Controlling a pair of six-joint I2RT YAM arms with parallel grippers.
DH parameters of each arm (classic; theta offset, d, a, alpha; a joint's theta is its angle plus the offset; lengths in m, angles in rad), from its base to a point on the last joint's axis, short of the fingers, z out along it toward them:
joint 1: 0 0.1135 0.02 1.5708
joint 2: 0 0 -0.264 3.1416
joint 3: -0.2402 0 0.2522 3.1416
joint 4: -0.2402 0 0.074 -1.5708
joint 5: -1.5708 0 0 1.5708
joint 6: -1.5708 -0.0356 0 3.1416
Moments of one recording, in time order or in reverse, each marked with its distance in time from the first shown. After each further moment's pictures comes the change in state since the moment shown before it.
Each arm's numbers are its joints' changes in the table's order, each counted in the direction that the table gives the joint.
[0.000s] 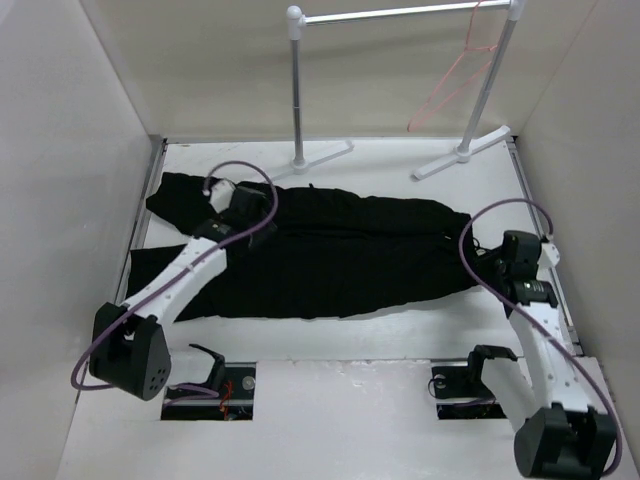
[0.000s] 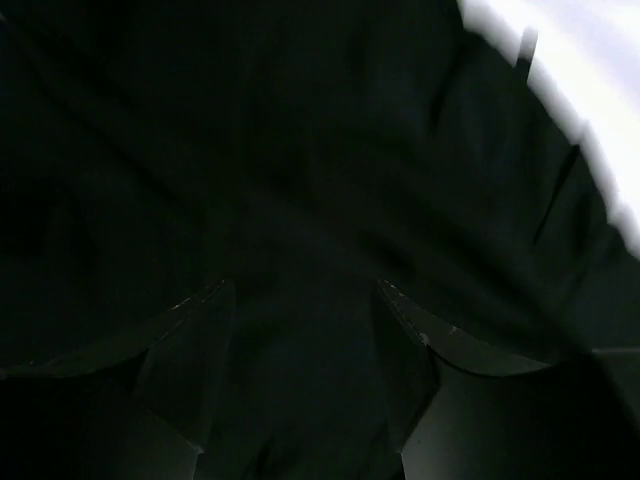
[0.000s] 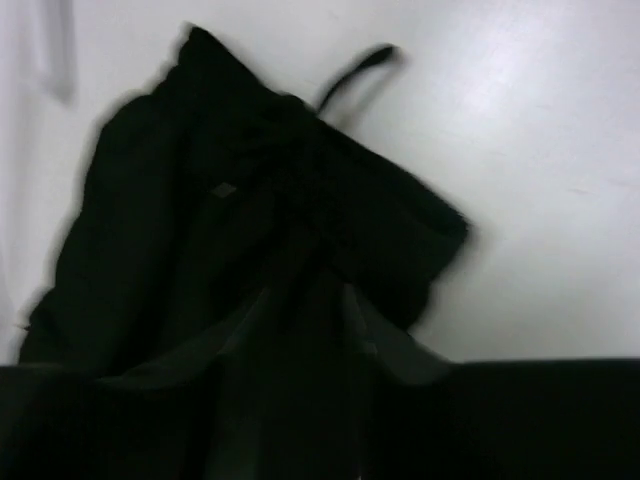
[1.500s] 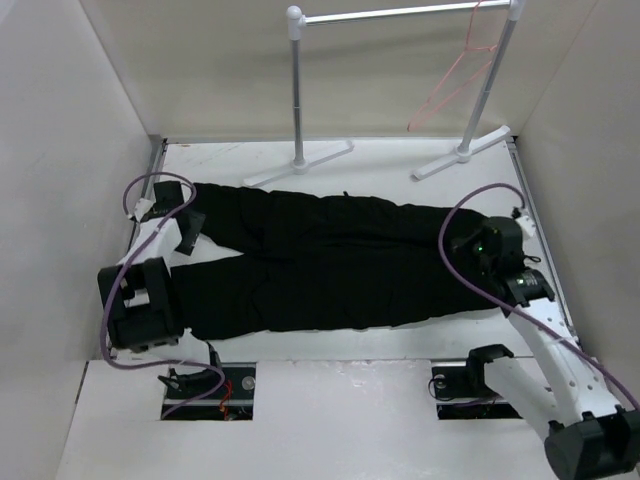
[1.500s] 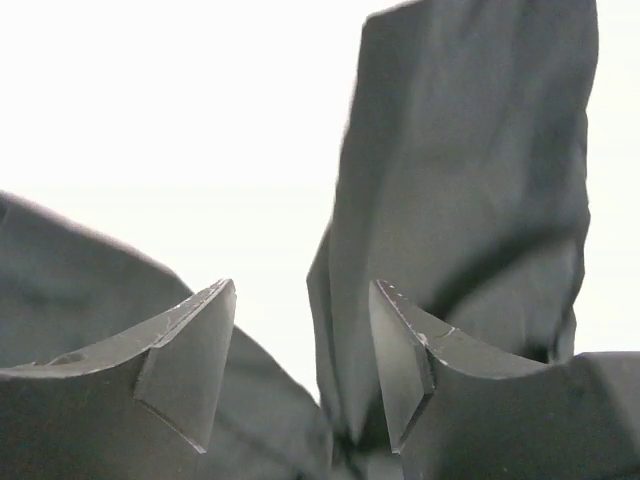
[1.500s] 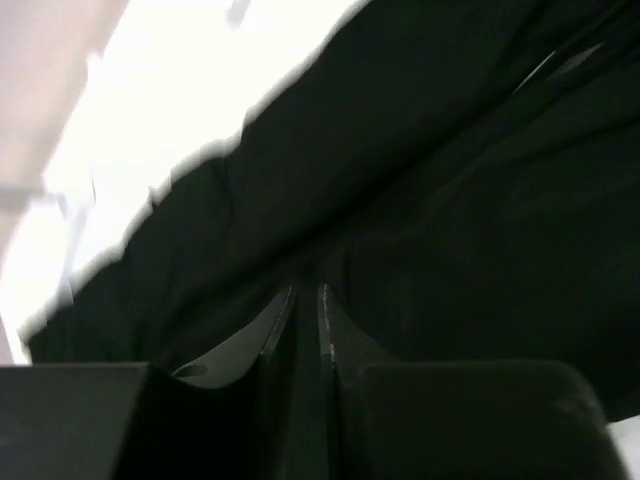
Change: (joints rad) left arm 0.544 -0.185 0.017 0.063 -0.154 0.085; right arm 0.227 0.029 -0.147 -0.006 -0.054 0.040
